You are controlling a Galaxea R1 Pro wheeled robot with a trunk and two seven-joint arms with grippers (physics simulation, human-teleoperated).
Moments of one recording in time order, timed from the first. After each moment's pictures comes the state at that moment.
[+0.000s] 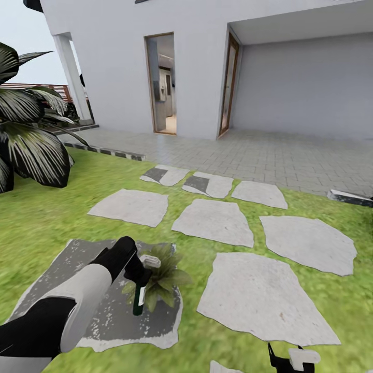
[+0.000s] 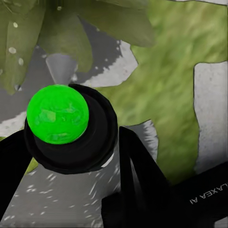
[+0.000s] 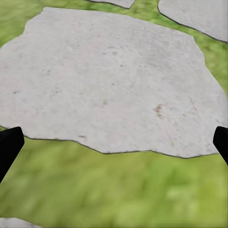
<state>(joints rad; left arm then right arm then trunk) -1.02 -0.05 -0.07 -0.33 -0.55 1.01 -0.70 -0.35 -0.13 -0.08 -0.12 0.03 -0.69 -0.06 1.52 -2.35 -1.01</state>
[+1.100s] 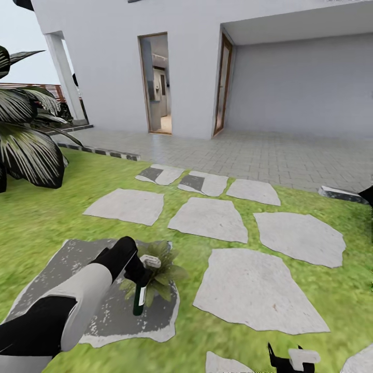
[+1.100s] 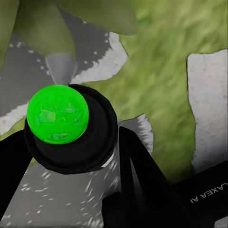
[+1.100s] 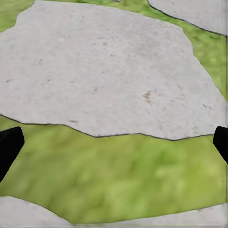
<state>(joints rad) -1.02 -0.05 -0.07 -0.32 -0.55 1.00 -0.70 -0.35 -0.13 -0.08 -0.12 0.03 -0.69 -0.06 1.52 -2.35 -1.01</state>
